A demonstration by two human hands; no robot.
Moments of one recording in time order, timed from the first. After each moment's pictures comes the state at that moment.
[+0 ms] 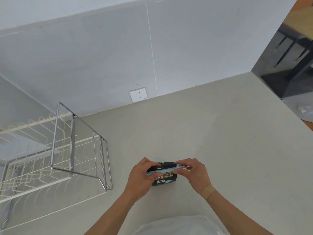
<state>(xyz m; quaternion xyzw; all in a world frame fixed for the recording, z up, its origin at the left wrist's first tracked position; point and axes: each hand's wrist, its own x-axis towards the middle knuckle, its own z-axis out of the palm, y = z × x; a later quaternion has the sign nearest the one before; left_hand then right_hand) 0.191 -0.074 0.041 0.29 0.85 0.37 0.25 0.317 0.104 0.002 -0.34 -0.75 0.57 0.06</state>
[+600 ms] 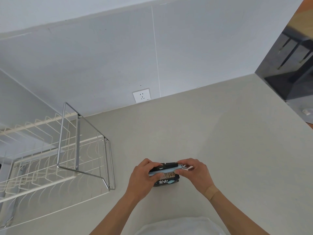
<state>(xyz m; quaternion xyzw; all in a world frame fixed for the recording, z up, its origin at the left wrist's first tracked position) 0.191 -0.078 0.043 0.30 0.85 0.36 0.23 0.313 0.103 0.007 -0.32 -0.76 0.56 0.07</state>
